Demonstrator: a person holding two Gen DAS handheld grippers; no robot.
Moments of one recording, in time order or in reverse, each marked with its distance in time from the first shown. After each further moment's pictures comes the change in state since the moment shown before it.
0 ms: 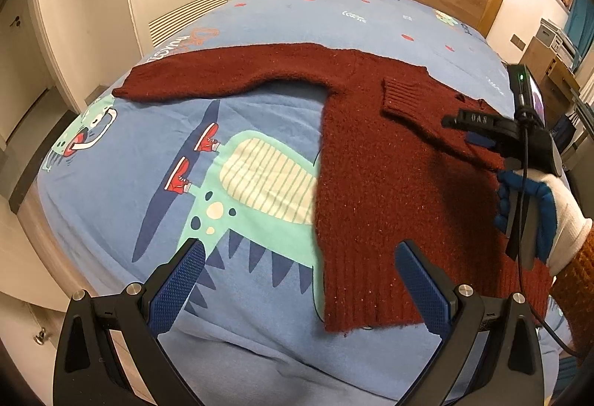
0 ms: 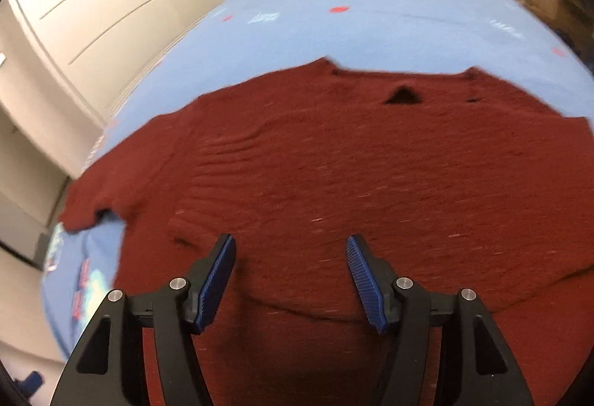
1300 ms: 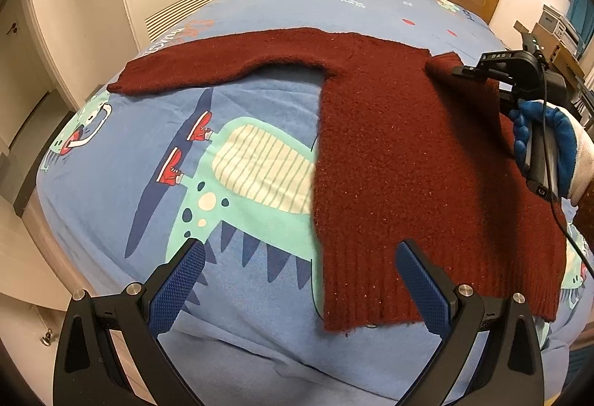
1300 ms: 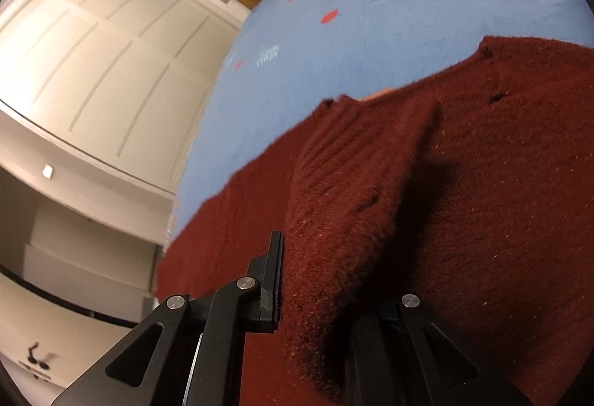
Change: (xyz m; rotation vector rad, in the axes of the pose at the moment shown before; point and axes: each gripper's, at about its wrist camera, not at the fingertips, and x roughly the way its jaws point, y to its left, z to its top) left arm 0.017 -0.008 -0.006 0.025 0.035 0.030; right arm 0.022 -0.058 0.061 0.296 0.002 0.387
